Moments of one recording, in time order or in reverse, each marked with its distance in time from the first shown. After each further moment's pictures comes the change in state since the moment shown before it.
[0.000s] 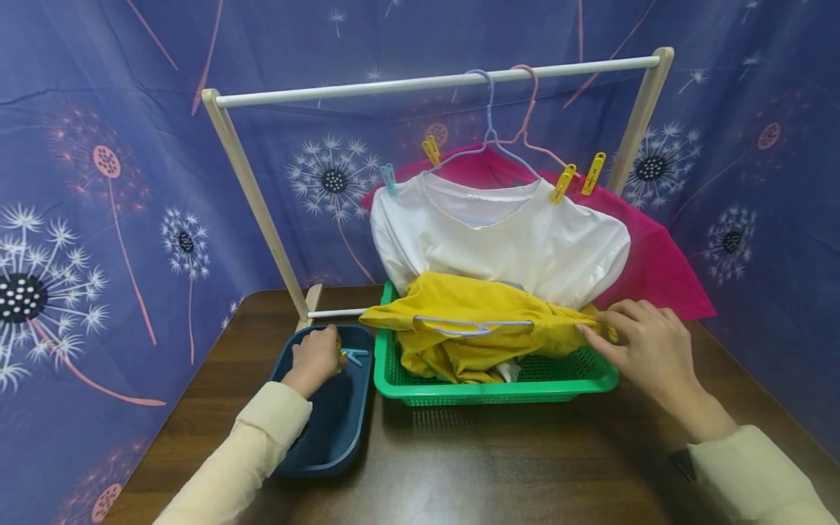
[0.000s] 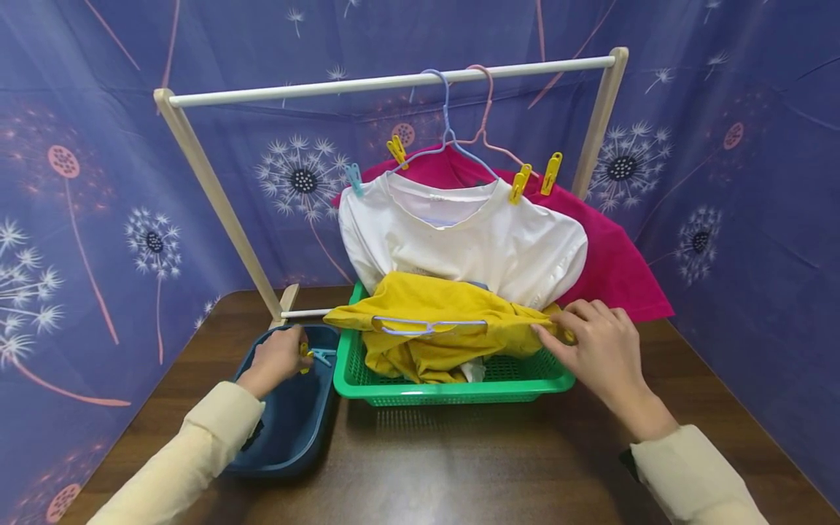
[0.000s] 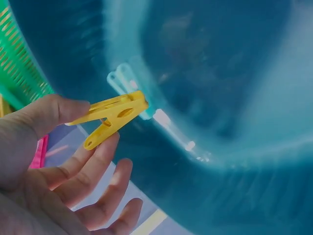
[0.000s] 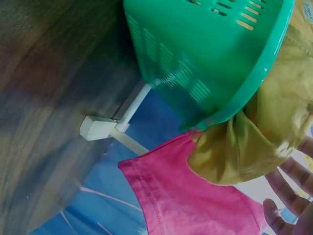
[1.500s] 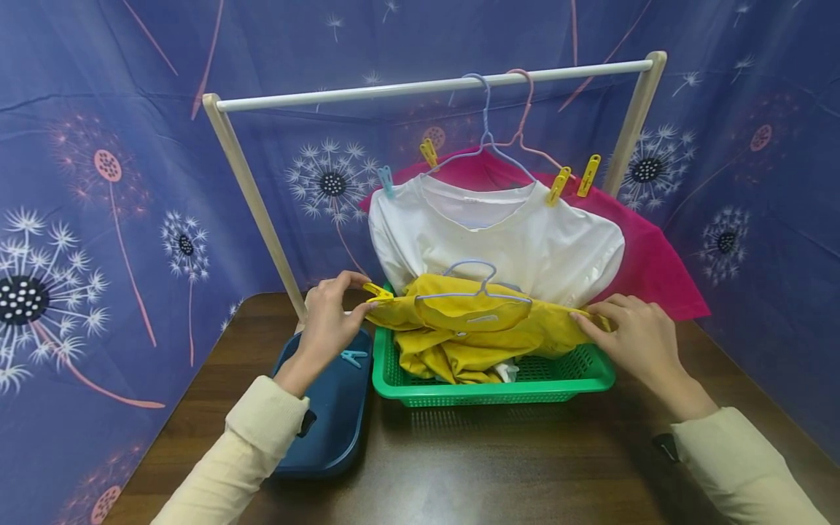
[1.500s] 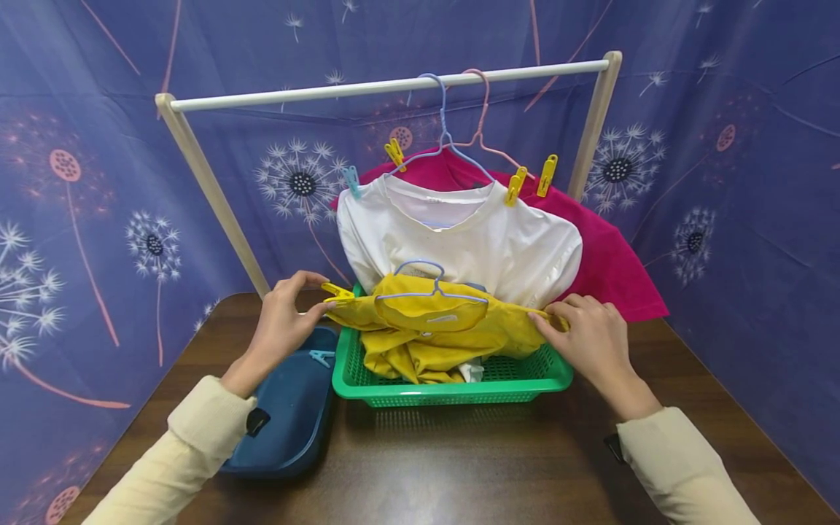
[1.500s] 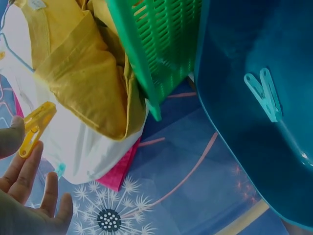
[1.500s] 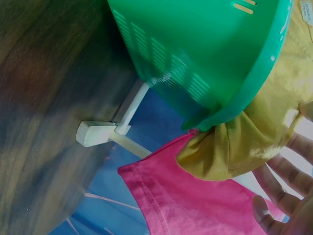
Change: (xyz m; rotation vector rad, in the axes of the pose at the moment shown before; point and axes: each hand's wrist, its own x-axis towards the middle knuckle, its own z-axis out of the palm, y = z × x) left_hand -0.013 0.053 -0.055 -0.443 0.516 0.475; right_hand 0.009 0.005 0.011 -0.004 -0.061 0.105
